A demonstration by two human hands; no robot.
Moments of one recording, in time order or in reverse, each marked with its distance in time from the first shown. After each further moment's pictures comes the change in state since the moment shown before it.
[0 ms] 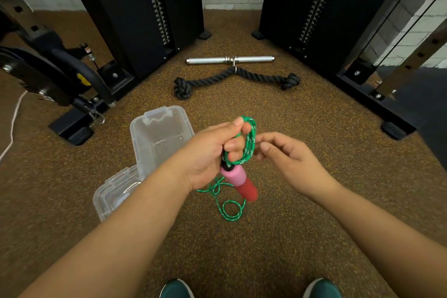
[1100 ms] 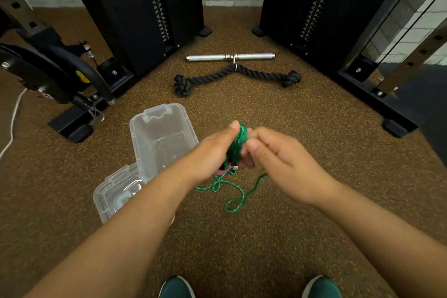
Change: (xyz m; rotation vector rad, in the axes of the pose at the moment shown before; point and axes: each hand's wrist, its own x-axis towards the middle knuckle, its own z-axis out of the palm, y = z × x) left_hand -0.007 -0.005 0.001 0.647 0.148 -0.031; right_hand -0.007 -0.041 0.011 -0.375 -0.096 -0.203
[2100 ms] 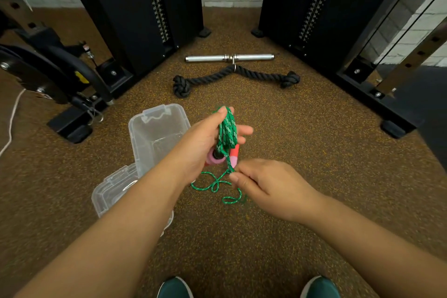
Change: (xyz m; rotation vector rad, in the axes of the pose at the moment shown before) left_hand 0.009 0.001 -0.009 -0.404 0.011 0.077; right_hand -0.013 0.014 0.021 -0.422 -0.213 -0.032
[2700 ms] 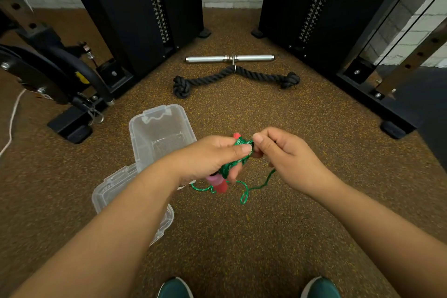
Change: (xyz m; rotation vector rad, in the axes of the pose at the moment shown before) left_hand -0.006 -0.002 -0.008 0.475 -0.294 -0.078; right_hand 0.011 0.017 -0.019 0.568 0.284 0.293
